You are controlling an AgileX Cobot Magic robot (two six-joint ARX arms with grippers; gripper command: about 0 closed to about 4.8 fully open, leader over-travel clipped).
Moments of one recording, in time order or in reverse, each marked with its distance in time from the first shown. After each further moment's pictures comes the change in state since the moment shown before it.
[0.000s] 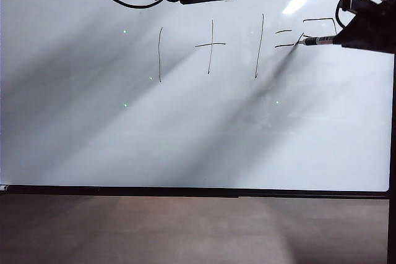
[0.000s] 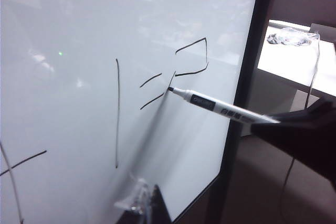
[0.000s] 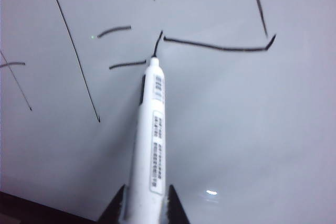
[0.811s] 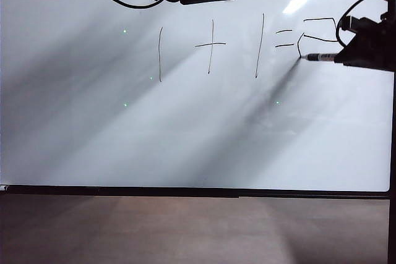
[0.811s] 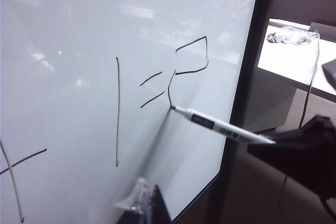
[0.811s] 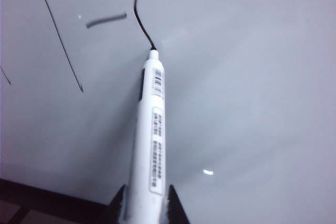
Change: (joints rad) left arm 0.000 0.000 0.000 -0.004 0.000 0.000; right arm 0.003 0.038 -0.046 0.018 0.027 0.000
